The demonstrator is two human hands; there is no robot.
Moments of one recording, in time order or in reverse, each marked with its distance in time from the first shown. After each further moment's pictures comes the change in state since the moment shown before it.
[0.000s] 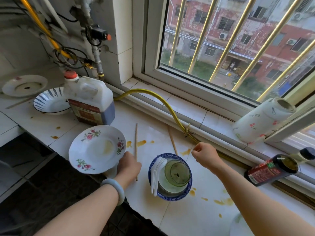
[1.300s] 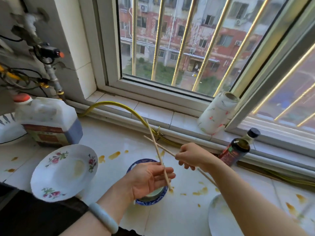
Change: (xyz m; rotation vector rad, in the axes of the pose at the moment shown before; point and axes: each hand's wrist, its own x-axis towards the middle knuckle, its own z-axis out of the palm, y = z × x) left_hand -0.112 0.087 -0.007 -0.943 -1.033 -0.031; right_hand -0.067 -0.009 -0.070 0.074 -0.205 0.054
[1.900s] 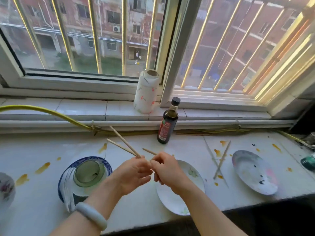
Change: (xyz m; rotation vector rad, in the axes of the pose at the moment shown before) left_hand 0.045 -0.069 0.095 0.328 -0.143 -0.186; right_hand -0.107 0.107 0.039 0.607 0.385 0.107
